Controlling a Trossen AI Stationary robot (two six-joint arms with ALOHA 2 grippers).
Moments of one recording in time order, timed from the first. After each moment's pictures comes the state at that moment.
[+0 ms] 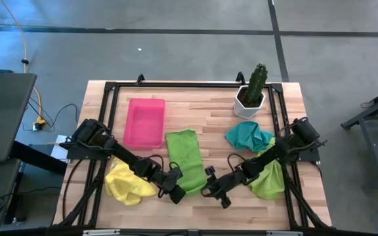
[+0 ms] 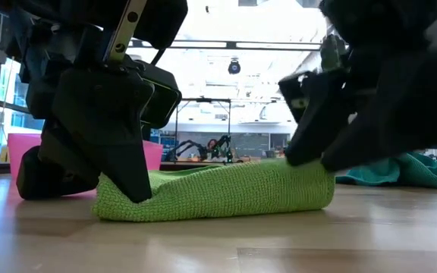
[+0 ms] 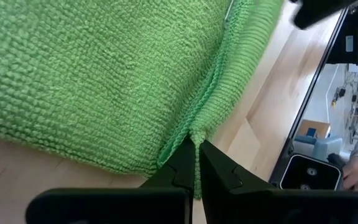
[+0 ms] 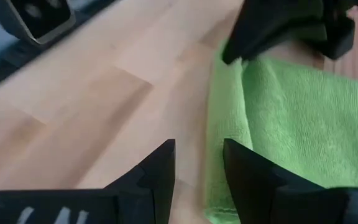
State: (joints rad) left arm -0.38 1.95 0.89 0.24 0.07 -1.35; right arm 0.52 1.88 0.80 0.46 0.10 -0.09
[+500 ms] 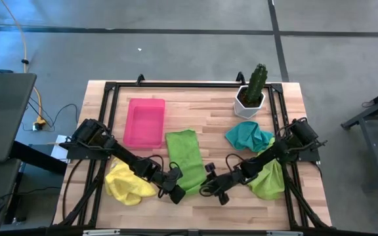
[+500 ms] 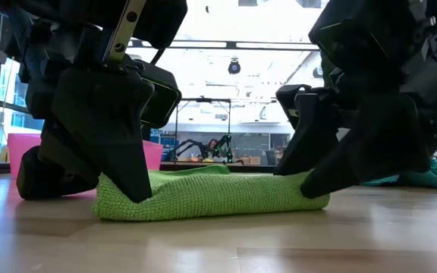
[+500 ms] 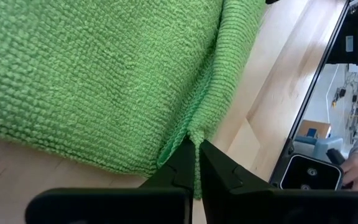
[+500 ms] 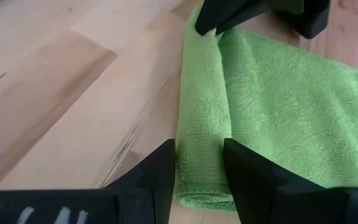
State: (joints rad) left arm -0.38 1.95 0.89 0.24 0.07 -1.35; right arm 0.51 1.89 0.80 0.42 0.19 -0.14
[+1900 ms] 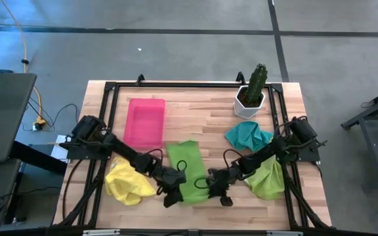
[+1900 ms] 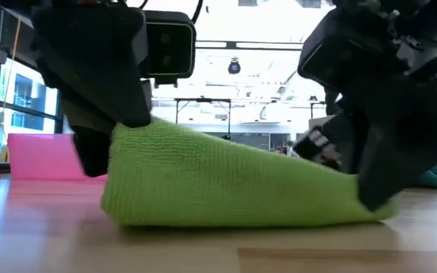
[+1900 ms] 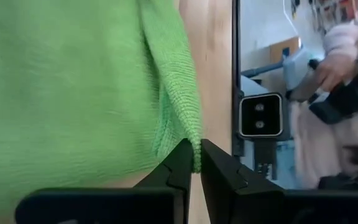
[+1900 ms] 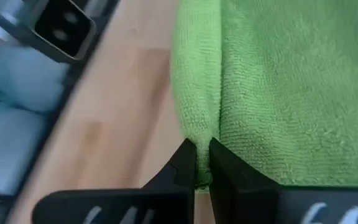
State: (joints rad) left arm -0.31 1.88 0.89 0.34 0.28 -0.86; right arm 0.45 1.89 0.80 0.37 -0.23 0.37
